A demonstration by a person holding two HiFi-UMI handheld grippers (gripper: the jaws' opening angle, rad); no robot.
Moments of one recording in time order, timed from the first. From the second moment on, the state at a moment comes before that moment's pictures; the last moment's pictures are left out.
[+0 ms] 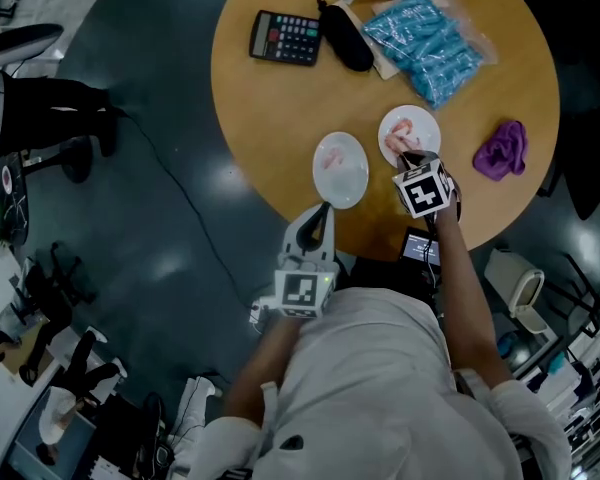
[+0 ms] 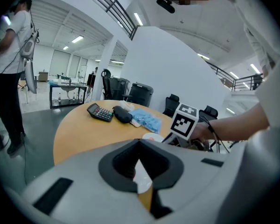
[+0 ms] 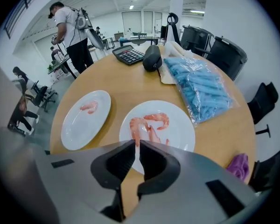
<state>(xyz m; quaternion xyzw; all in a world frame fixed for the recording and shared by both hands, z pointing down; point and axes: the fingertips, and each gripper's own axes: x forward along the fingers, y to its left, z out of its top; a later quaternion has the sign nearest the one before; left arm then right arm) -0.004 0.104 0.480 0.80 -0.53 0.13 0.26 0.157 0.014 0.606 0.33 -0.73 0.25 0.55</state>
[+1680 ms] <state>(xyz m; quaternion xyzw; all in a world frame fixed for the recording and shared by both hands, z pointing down) -0.052 0.108 0.488 0.78 -0.55 0.11 0.27 -0.011 0.047 0.597 -0.05 -0.79 -0.18 0.58</state>
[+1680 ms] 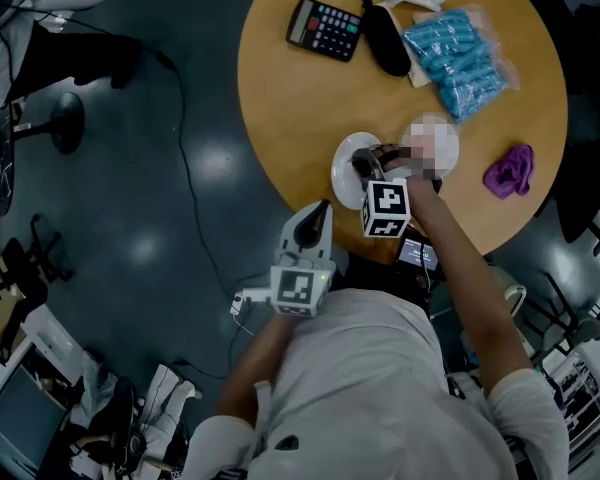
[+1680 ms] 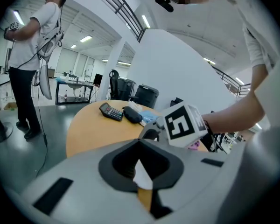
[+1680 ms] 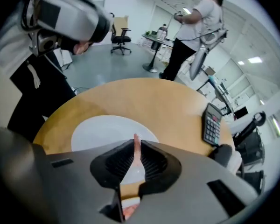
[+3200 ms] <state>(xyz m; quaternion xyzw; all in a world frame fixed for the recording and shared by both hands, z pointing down) 0.026 0.066 0.426 0.84 -0.49 0.12 0.19 0.185 -0.027 0.455 0.41 -0.86 0.04 0.31</state>
